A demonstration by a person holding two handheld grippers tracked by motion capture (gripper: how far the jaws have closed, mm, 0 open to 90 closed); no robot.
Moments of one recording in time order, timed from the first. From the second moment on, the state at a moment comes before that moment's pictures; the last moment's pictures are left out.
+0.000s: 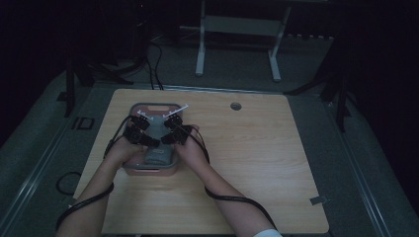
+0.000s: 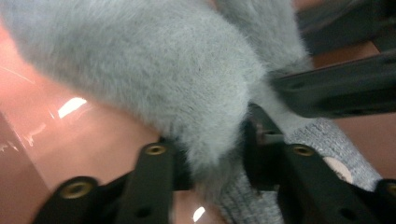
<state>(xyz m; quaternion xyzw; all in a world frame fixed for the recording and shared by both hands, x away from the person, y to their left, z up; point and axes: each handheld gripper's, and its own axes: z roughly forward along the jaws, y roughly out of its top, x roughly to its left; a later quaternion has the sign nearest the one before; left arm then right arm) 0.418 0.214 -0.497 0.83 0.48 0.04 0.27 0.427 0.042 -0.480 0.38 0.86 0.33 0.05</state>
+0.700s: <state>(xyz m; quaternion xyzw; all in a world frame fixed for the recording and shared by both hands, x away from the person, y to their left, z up) 0.392 0.237 -0.473 0.79 0.51 0.11 0.32 0.413 -0.039 -0.435 0.35 0.83 0.43 0.04</state>
